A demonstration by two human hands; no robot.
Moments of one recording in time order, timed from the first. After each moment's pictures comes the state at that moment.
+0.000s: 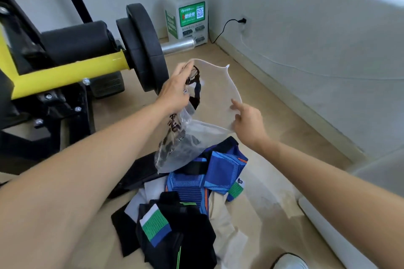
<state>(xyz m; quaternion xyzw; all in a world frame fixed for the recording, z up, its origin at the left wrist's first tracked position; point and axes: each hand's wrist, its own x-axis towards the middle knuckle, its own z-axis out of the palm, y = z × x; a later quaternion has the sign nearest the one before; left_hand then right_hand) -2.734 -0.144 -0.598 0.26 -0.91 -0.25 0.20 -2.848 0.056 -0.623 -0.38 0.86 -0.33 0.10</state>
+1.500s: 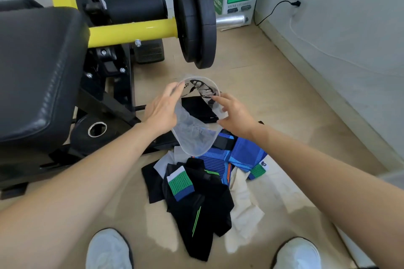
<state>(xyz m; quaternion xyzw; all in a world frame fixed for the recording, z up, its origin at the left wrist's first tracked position) -2.554 -0.108 -0.644 0.40 -0.91 -0.10 0.08 -2.764 0.002 -0.662 -0.62 0.71 -0.26 0.21</state>
